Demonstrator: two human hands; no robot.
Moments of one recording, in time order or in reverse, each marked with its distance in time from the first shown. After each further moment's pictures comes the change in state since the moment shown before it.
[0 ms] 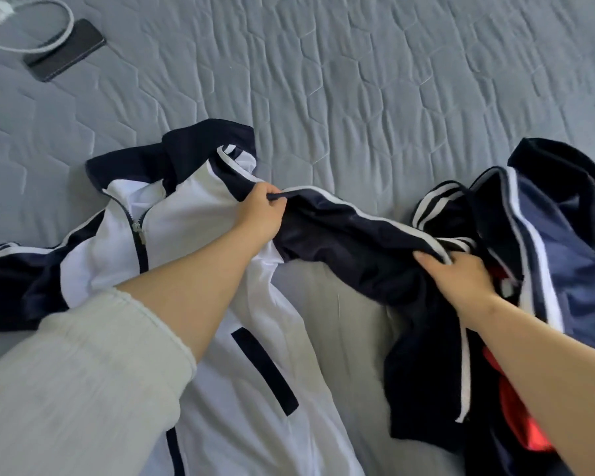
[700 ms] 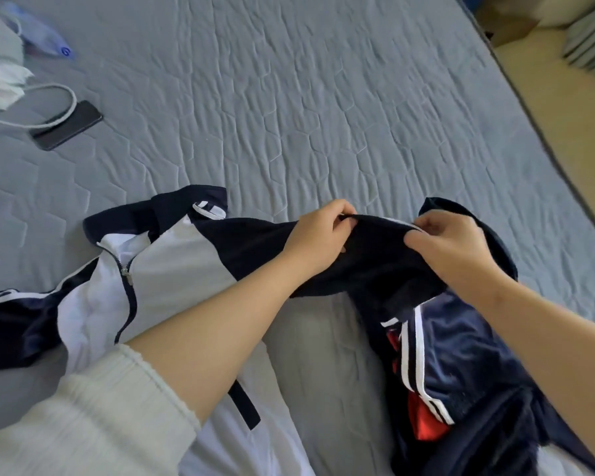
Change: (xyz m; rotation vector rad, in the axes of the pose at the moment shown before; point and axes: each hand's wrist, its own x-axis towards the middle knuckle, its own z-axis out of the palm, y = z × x) left_hand -0.108 0.150 0.022 -0.028 -0.318 0.522; right_hand -0.053 -0.103 -0.125 -0.058 0.068 -0.388
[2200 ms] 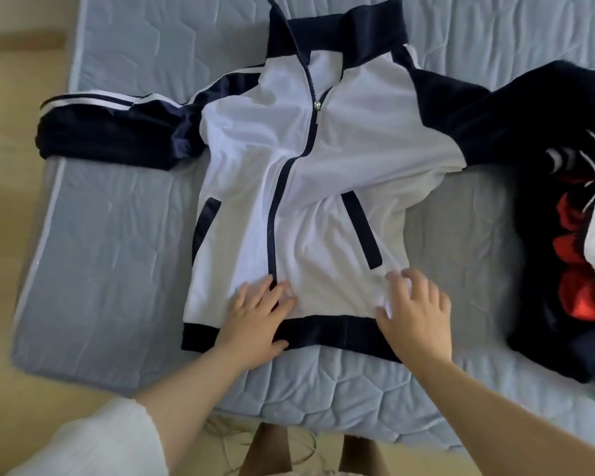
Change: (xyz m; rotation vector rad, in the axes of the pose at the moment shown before) left_hand -0.379 -0.240 -0.010 0.931 -0.405 -0.365; right_hand -0.258 0.110 0.220 -0.654 -0.304 -0.325
